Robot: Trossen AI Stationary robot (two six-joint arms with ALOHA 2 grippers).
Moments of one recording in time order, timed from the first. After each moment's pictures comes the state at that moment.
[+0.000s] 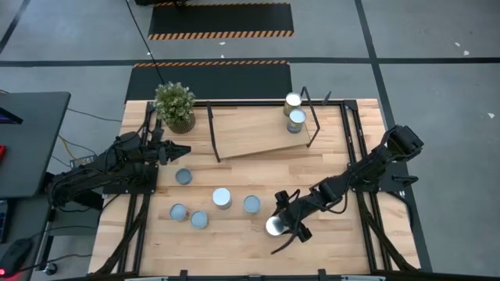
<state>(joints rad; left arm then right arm) 0.38 0.14 0.24 -0.21 0.19 -0.93 0.47 1.61 0.83 0.00 0.02 0.00</state>
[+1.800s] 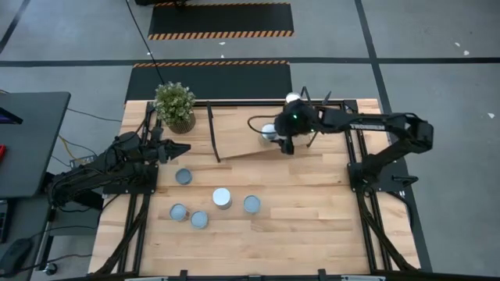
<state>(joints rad) 0.38 0.14 0.24 -0.18 0.16 -0.96 -0.37 1.42 1.00 -0.33 -0.08 -0.30</state>
